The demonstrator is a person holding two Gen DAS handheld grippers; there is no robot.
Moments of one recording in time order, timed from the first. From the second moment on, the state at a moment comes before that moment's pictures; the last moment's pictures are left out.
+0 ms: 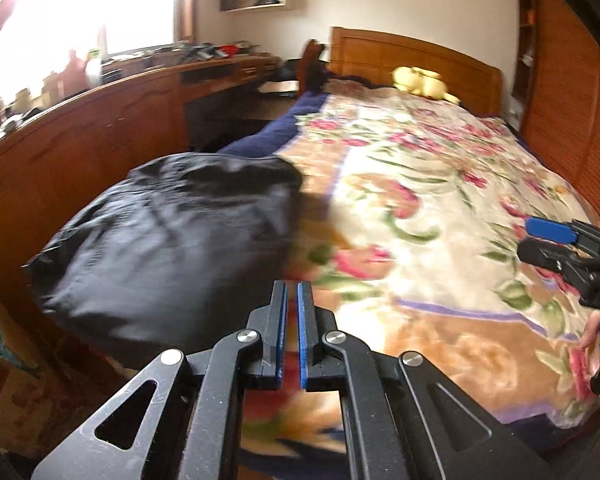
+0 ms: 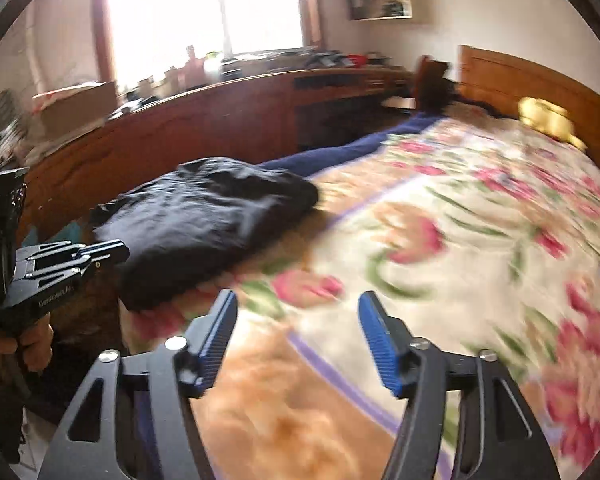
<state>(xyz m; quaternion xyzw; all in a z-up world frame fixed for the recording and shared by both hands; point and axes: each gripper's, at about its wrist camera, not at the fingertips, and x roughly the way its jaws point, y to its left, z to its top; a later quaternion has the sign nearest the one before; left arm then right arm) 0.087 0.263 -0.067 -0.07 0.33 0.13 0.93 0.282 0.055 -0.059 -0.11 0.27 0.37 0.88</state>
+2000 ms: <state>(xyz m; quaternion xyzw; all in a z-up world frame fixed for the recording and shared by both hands) 0.013 -0.005 0.046 -0.01 0.22 -0.08 0.97 -0.030 -0.188 0.003 0.01 0.12 0.04 0.99</state>
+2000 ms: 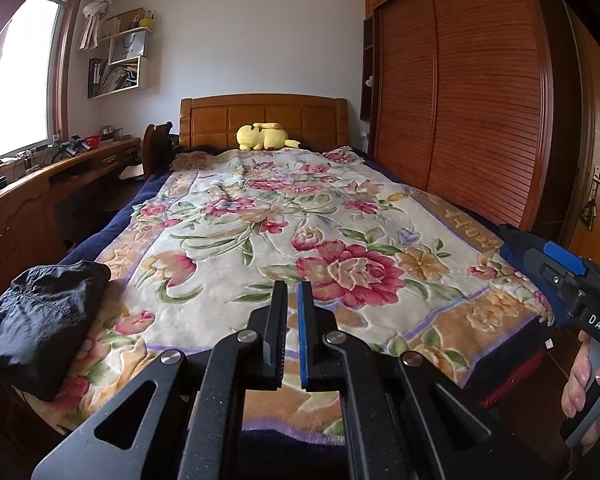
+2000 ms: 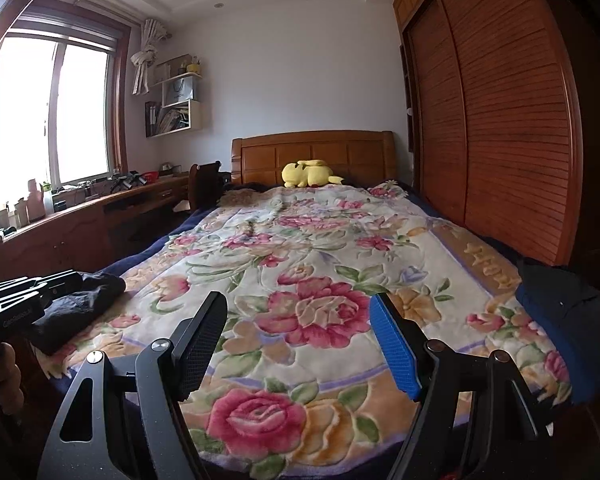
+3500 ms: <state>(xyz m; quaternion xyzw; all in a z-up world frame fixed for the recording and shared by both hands) 0.011 -0.002 0.041 0.00 0.21 -0.07 0.97 -0.020 -0.195 0.001 0.01 0.12 0.05 0.99</state>
